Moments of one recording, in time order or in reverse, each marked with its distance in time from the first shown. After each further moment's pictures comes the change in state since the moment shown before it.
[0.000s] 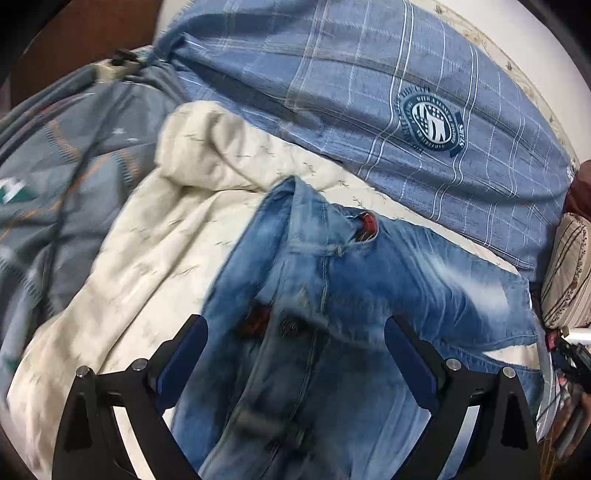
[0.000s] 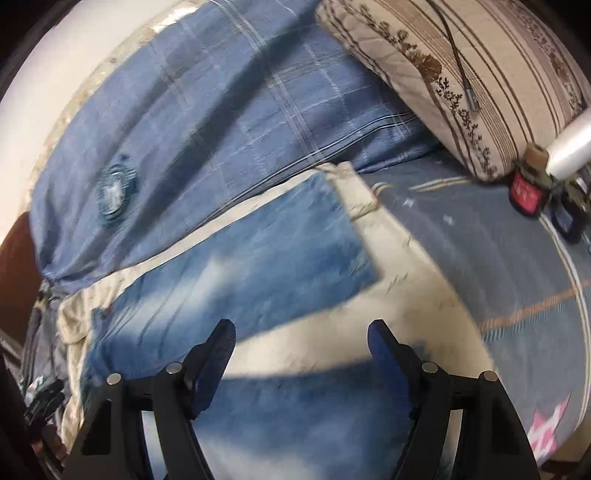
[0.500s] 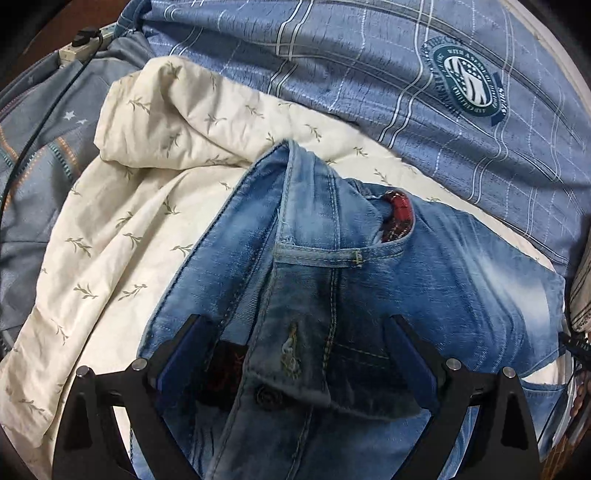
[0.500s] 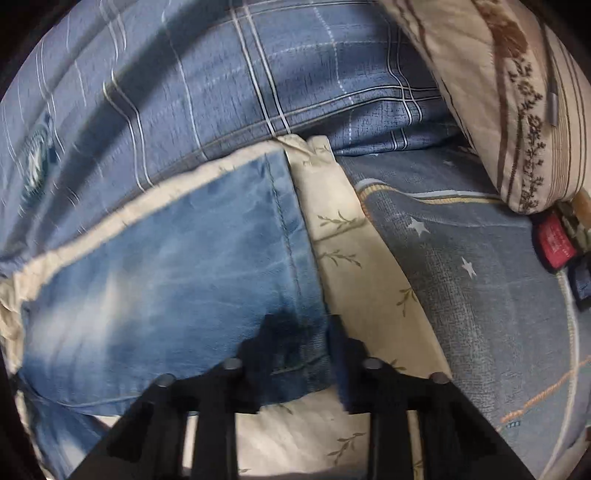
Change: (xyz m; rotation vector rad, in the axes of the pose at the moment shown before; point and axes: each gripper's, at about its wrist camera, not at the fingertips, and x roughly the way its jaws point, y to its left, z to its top) left arm 0.077 -0.012 0.014 0.002 0.118 0.057; right arm 0.092 -0.004 0.043 -0.126 0.146 -0.198
